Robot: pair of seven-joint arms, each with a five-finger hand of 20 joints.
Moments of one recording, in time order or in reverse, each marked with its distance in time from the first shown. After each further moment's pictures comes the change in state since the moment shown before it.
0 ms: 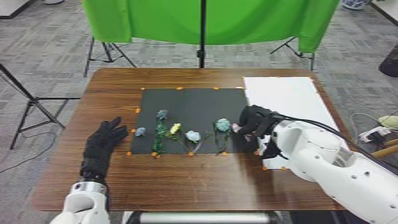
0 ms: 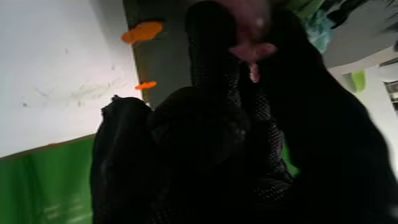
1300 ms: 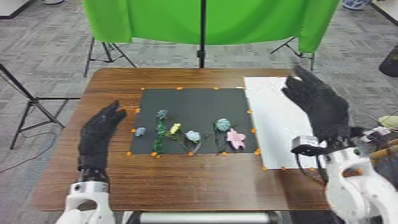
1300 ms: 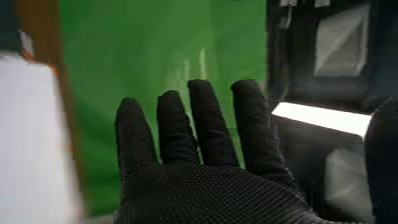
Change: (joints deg) left arm -1.7 1.4 2.9 1.3 0.9 -2.2 19.7; right arm -43.0 -21.0 47.8 -7.5 52.5 11.8 -38.6
